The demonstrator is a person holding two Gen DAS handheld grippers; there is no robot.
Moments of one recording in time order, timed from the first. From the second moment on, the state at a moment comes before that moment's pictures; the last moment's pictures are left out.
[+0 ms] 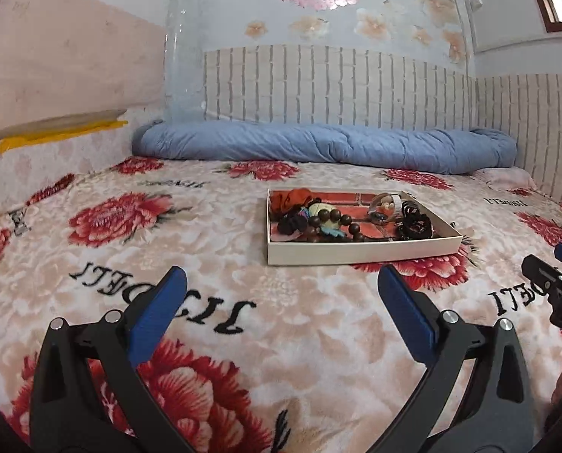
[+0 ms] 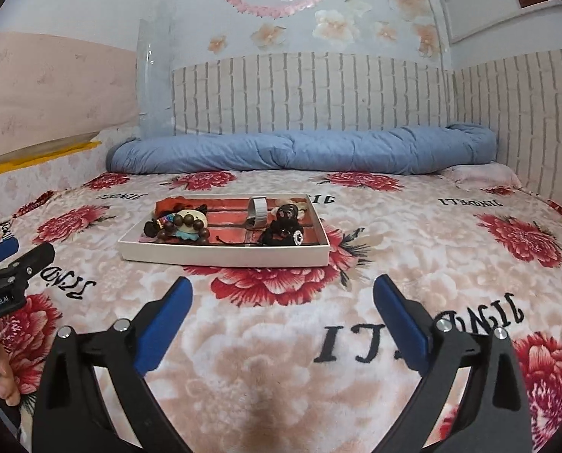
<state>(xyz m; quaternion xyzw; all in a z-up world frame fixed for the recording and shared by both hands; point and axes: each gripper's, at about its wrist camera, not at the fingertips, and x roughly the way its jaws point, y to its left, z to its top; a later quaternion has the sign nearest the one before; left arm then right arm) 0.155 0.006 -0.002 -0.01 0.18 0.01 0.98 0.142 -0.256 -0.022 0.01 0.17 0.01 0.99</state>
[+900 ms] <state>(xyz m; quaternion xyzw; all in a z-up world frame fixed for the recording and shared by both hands) 0.140 -0.005 -0.005 0.02 0.14 0.01 0.99 0.129 -0.252 -0.022 0.00 0.14 0.00 0.99</state>
